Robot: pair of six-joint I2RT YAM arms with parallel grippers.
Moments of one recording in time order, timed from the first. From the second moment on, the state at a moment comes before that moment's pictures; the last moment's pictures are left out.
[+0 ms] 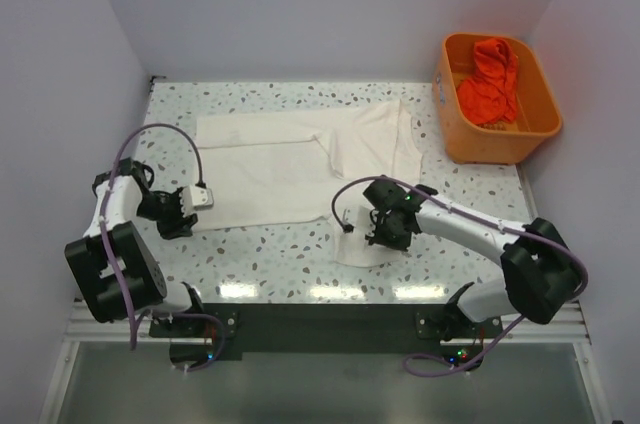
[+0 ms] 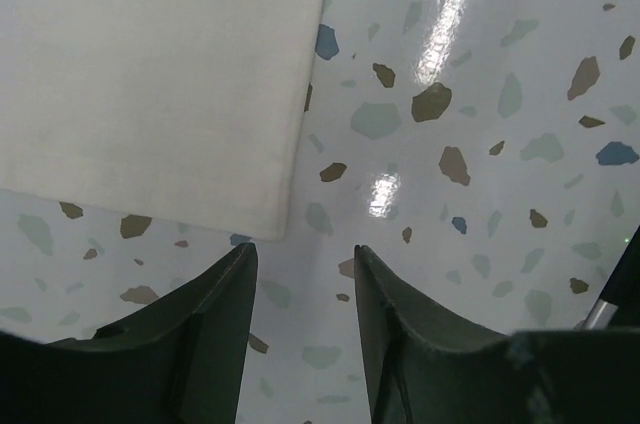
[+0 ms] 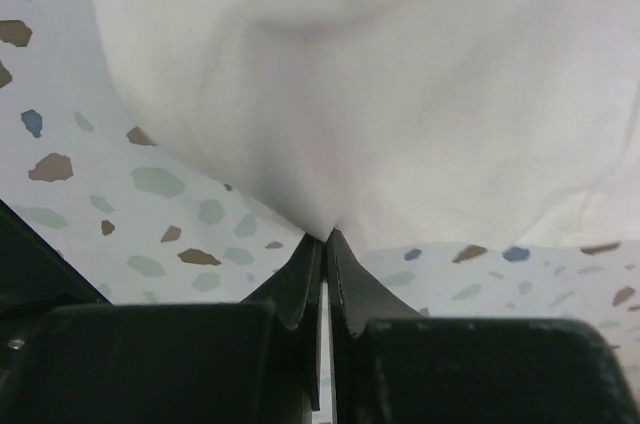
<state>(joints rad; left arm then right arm) 0.43 1.38 0.88 -1.12 0.57 1.64 0.74 1.42 0.79 -0.80 0.00 -0.63</state>
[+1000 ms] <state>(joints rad) 0.37 1.54 0.81 -0.87 0.54 1.85 0.56 1.33 1.02 -0.98 -0.11 -0.61</state>
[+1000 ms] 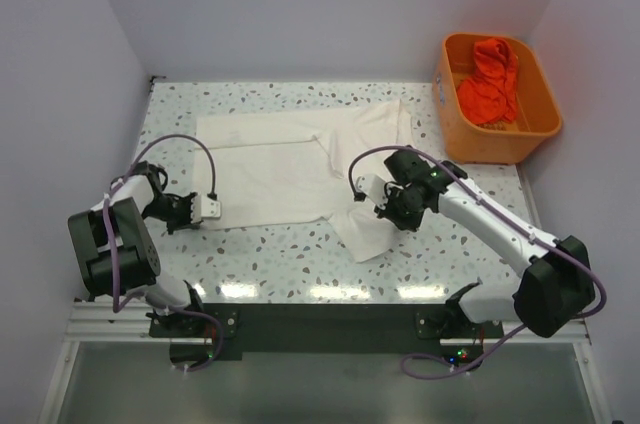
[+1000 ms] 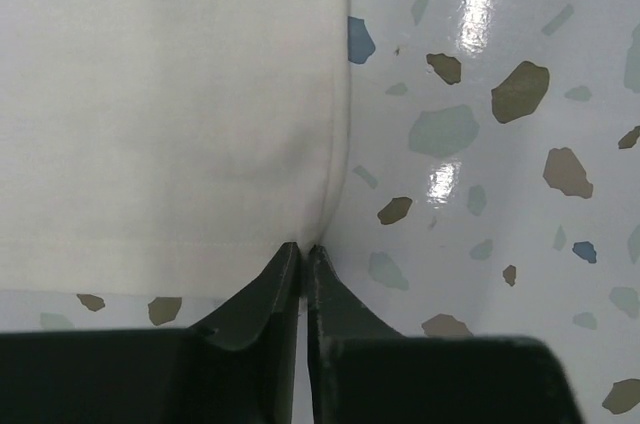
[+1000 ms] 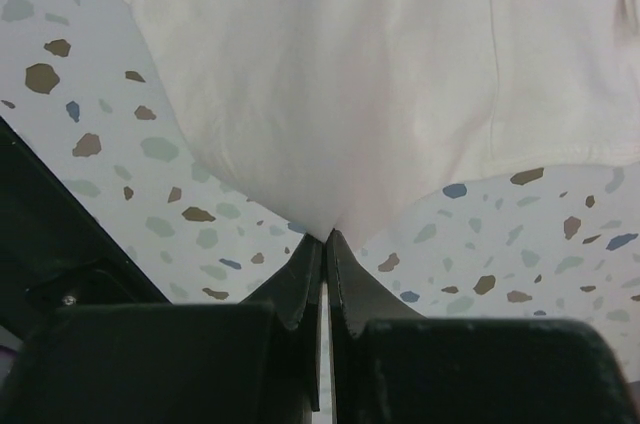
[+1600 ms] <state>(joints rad) 0.43 1.51 0.95 -1.10 0.54 1.92 0.56 1.16 1.08 -1.13 -0.17 -0.64</state>
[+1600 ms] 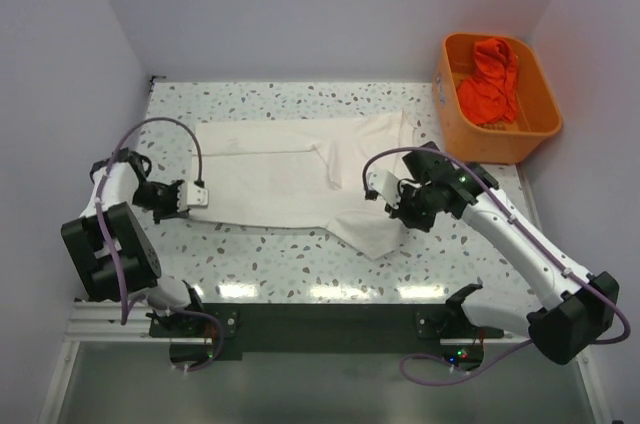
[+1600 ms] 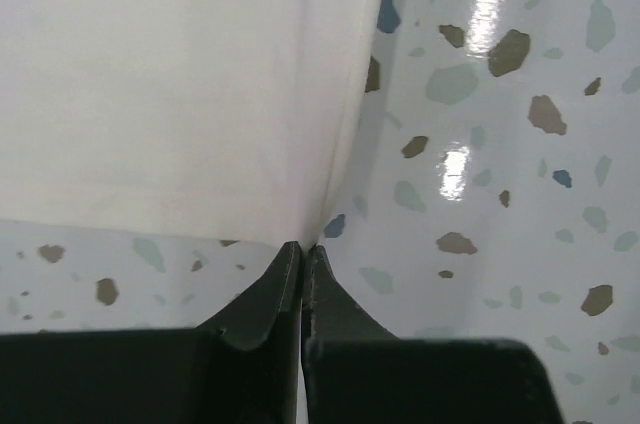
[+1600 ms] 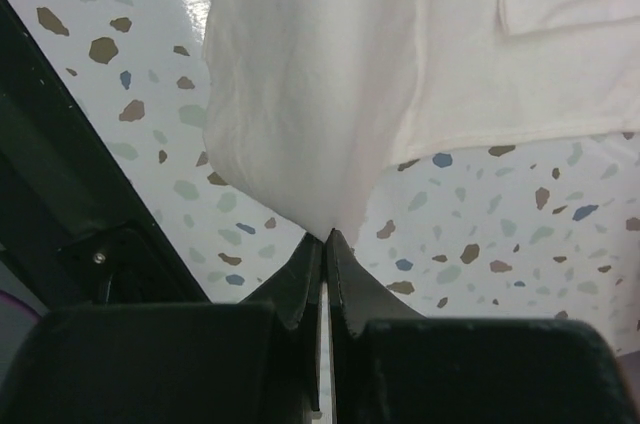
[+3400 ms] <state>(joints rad) 0.37 1.97 1.58 -1.10 0.82 1.63 0.26 2.04 2.13 -1.31 -0.16 -1.16</state>
